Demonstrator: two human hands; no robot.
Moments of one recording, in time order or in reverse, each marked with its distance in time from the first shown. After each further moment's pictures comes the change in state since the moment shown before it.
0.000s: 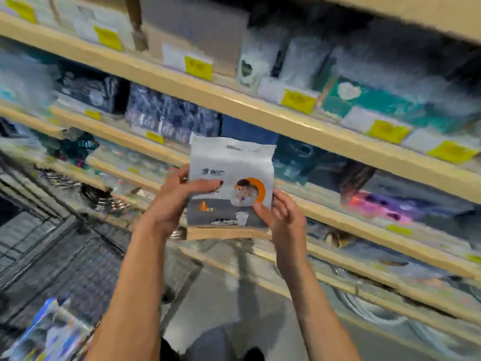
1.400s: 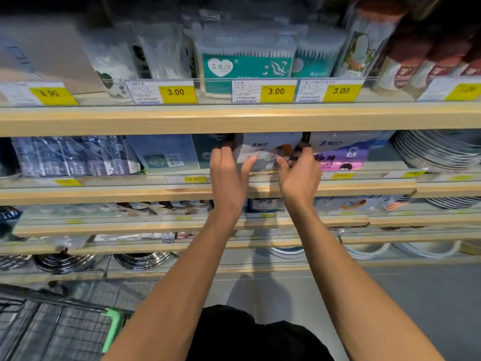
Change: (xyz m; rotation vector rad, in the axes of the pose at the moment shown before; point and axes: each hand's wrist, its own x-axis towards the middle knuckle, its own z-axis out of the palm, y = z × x) left_hand 0.077 -0.054 0.216 0.780 0.218 0.717; right_hand 0.086 -0.041 -0.121 -0.959 0.727 -0.160
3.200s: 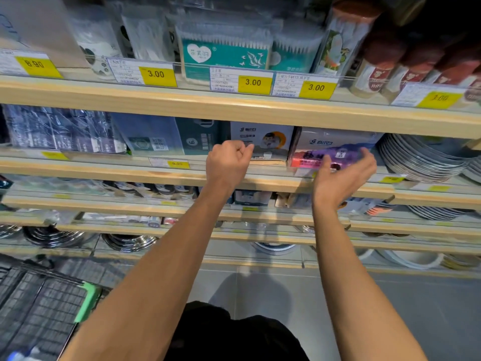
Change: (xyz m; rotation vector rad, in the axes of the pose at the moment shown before) left_hand 0.004 0.035 0.017 0.056 -0.259 -0.079; right_hand 0.039 0.074 -0.061 0.288 0.394 0.087
